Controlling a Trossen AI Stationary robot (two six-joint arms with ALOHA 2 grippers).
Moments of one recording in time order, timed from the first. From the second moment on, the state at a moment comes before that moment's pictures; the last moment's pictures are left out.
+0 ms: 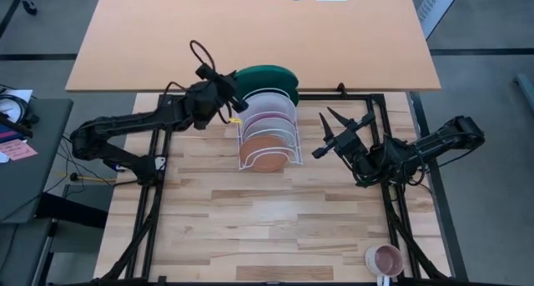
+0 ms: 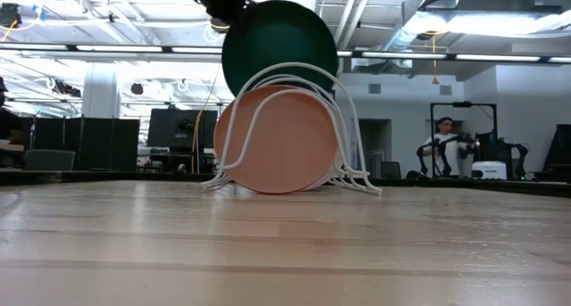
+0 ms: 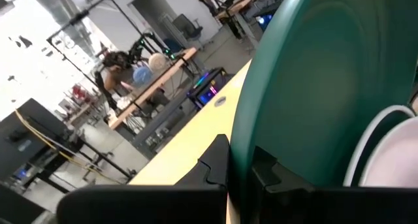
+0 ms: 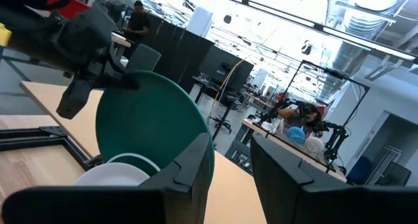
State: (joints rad) left arm 0.33 1.31 1.14 0.06 -0.81 0.51; right arm 0.36 1.22 0.89 0.97 1.31 -1.04
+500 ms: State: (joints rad) left arm 0.38 1.31 1.14 -0.03 -0.73 0.39; right arm 0.36 1.22 0.89 0.97 1.31 -1.04
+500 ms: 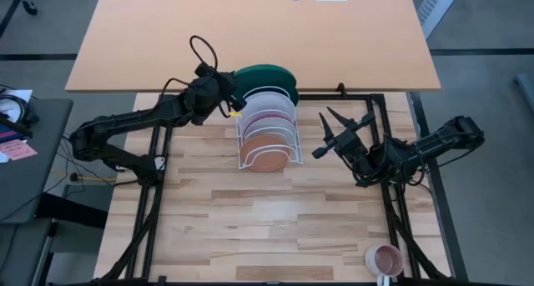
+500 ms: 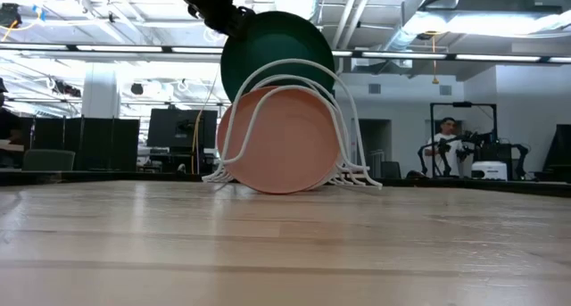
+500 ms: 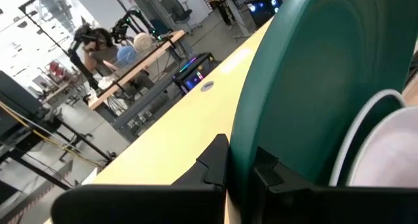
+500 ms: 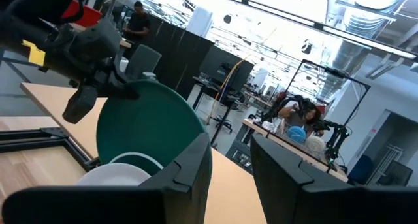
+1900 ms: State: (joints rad) left arm 0.38 1.53 1.14 -0.15 -0.69 0.22; right arm 0.36 1.22 0.89 0.97 1.32 -1.04
